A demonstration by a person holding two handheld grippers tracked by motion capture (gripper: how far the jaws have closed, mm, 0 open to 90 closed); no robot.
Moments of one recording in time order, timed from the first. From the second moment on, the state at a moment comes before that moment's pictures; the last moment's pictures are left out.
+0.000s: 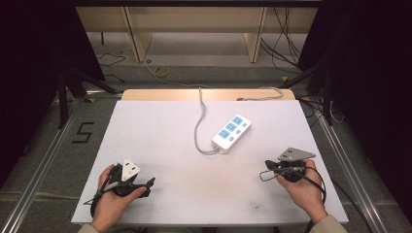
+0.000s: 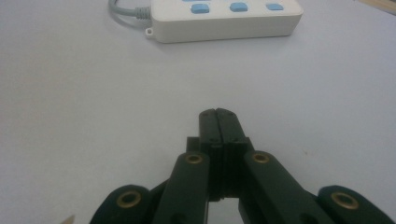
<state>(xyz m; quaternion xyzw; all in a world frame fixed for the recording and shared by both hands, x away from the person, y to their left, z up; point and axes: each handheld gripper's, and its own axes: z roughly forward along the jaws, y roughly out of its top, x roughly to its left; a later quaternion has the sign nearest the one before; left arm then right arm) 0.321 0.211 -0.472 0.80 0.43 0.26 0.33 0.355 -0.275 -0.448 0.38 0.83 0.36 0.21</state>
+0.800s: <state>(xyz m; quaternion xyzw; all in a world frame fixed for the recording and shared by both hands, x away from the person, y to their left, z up) 0.322 0.210 -0.473 0.80 0.43 0.26 0.33 0.379 -0.265 -0.437 0.38 0.83 0.34 0.21</state>
